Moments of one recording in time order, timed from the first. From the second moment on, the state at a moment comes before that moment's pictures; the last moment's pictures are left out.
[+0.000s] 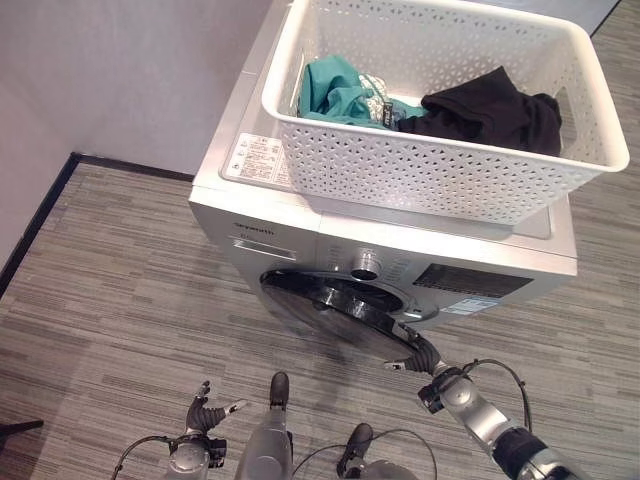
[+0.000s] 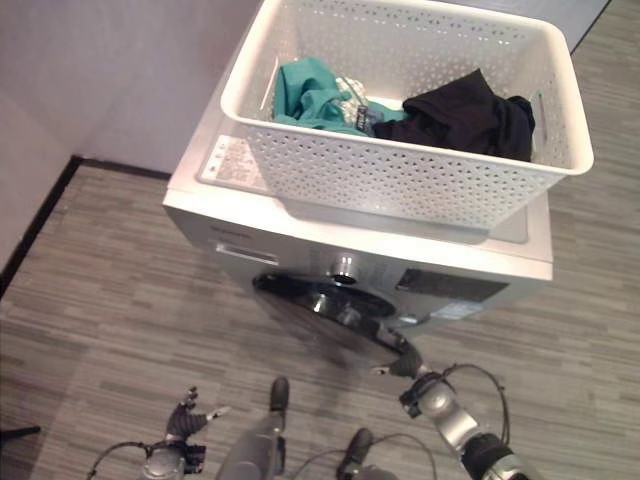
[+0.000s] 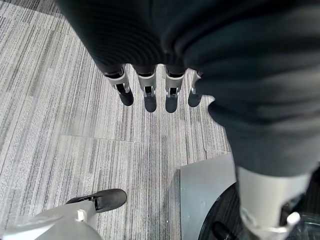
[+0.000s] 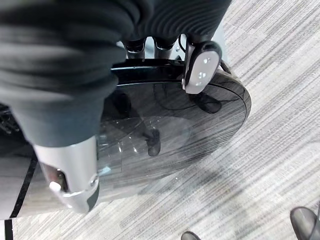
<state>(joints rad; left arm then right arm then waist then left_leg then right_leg) 0.06 0.30 -0.22 0.88 -0.19 -0.20 0.27 -0.20 -0.46 0.64 0.62 0.10 -0.02 -0.18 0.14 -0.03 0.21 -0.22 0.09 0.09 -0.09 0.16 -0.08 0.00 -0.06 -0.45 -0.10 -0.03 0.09</state>
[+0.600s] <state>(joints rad) 0.02 0.29 -0.22 0.94 -0.19 -0.19 0.30 -0.22 -0.37 0.98 0.73 0.24 0.03 -0.03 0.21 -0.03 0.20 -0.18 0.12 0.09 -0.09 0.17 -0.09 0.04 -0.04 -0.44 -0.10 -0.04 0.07</state>
